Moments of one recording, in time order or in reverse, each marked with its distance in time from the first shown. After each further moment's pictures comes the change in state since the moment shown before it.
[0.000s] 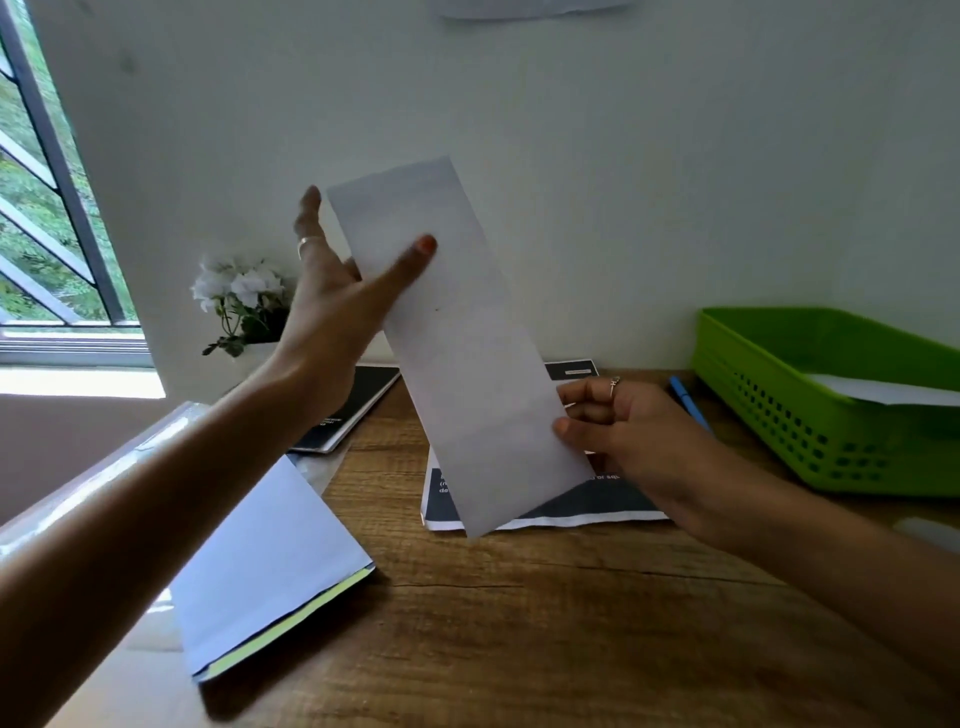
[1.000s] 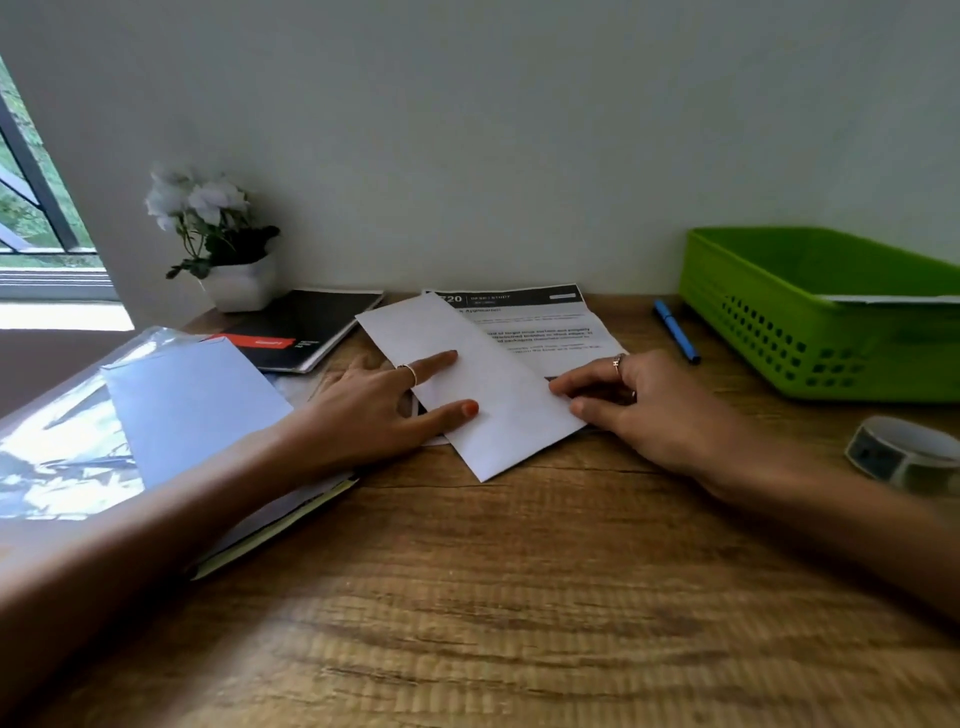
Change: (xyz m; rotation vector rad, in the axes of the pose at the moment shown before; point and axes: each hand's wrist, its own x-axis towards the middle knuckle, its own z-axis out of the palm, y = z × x) left_hand -0.075 -0.071 -0.006 1.230 -0.668 -0.224; right_hand -0.030 0.026 -0.013 -0.588 0.011 -0.091
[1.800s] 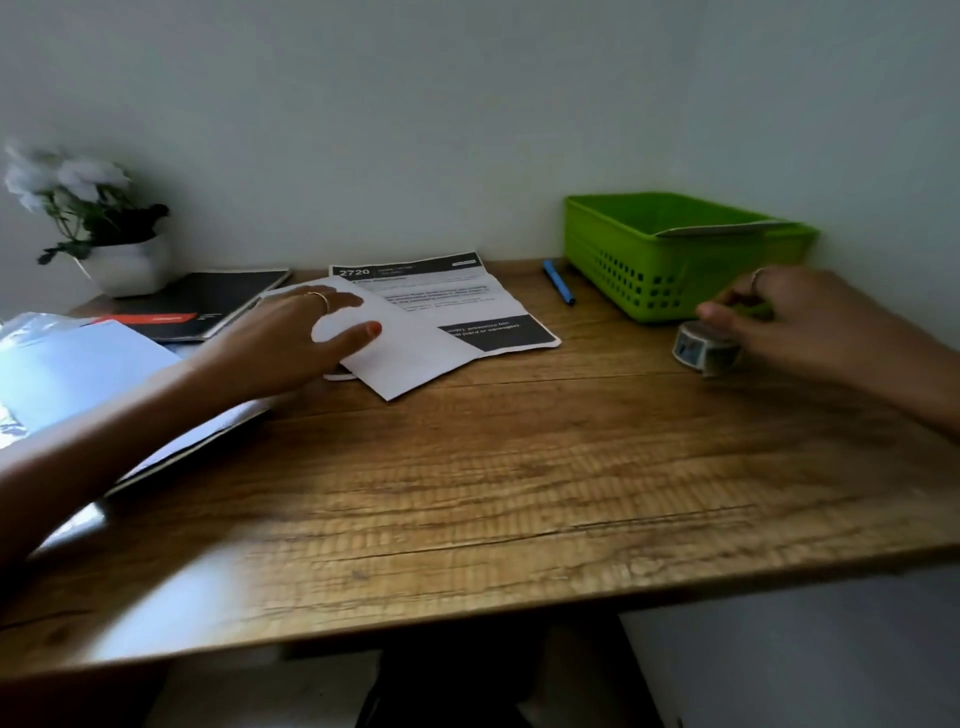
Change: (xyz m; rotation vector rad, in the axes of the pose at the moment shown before) left_hand -0.005 0.014 -0.007 0.030 0.235 0.193; right_hand -0.107 0.042 -0.112 -0.582 0.299 0.266
